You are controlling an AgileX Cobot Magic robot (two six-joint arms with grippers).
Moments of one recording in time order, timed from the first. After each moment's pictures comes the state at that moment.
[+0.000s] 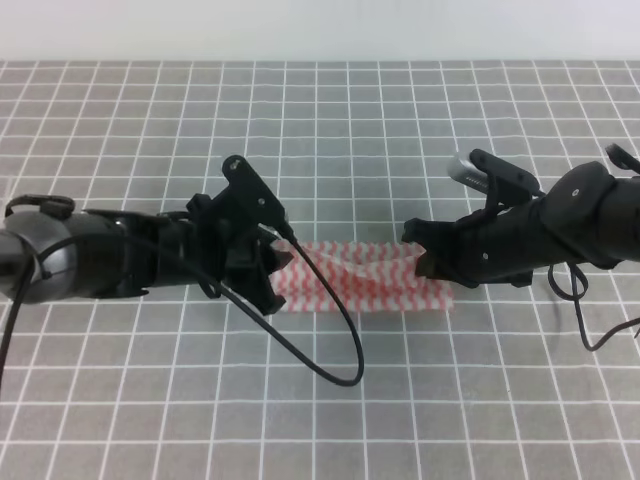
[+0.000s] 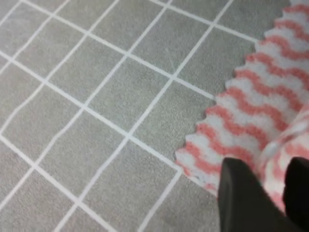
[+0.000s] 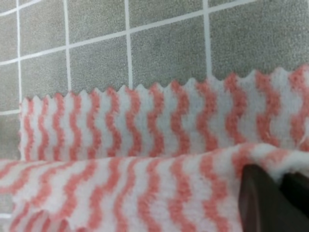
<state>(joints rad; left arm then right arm) -0.40 1.88 -1.02 -1.75 0.26 2.34 0.37 1.91 -1.15 0.83 0.38 -0.19</state>
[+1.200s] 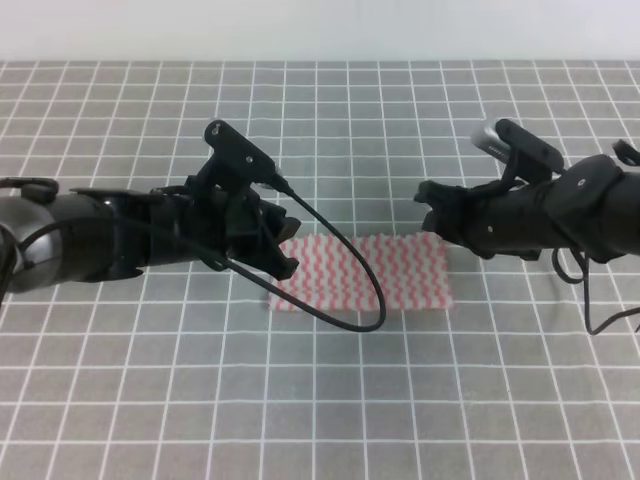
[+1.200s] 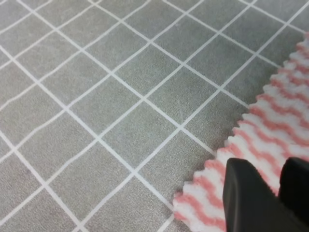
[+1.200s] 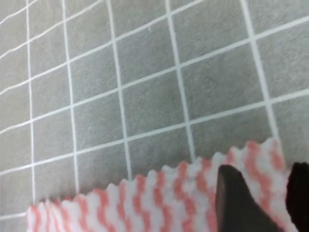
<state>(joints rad) -0.40 1.83 -1.05 -1.75 0.31 2.12 0.36 1.91 -1.16 0.92 0.22 -0.19</state>
